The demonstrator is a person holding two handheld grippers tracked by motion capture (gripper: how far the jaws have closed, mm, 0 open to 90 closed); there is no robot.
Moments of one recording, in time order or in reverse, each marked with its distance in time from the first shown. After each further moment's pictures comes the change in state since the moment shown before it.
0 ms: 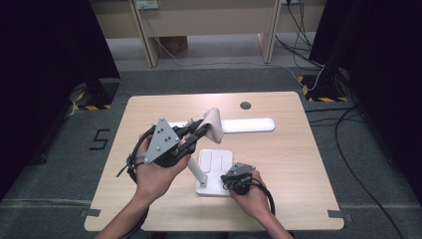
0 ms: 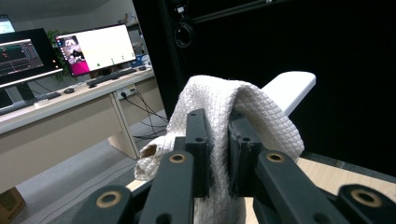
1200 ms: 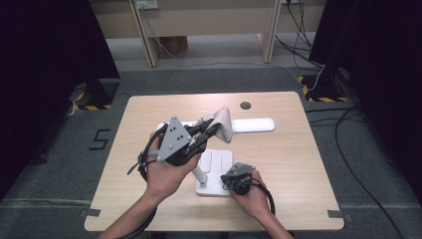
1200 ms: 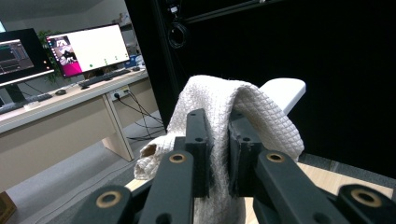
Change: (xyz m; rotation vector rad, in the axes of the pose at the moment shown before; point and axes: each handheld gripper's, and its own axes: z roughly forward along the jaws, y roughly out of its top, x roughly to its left) left arm -0.012 0.005 0.017 0.003 -0.020 0.004; right arm 0.000 0.000 0.000 -0.002 0.000 -0.008
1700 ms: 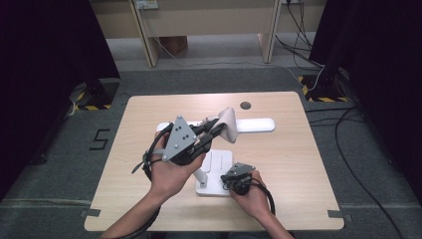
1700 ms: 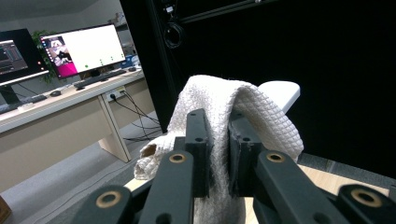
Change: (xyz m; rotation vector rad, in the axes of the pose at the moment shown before) left arm -0.005 0.003 0.007 0.003 -0.015 0.003; right arm -0.001 0.000 0.000 -0.003 0.000 -0.014
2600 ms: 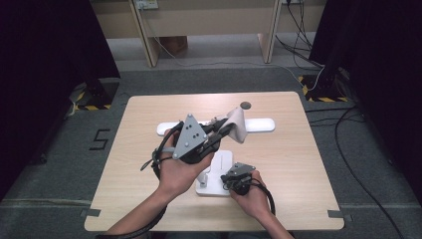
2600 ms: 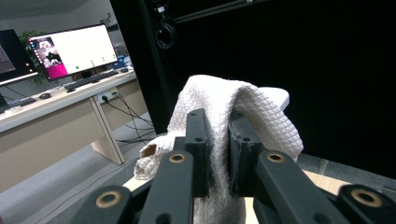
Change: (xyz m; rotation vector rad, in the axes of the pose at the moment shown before) left arm -0.009 0.004 0.015 -0.001 -0.028 0.007; right arm 0.000 0.000 0.000 0.002 0.001 0.012
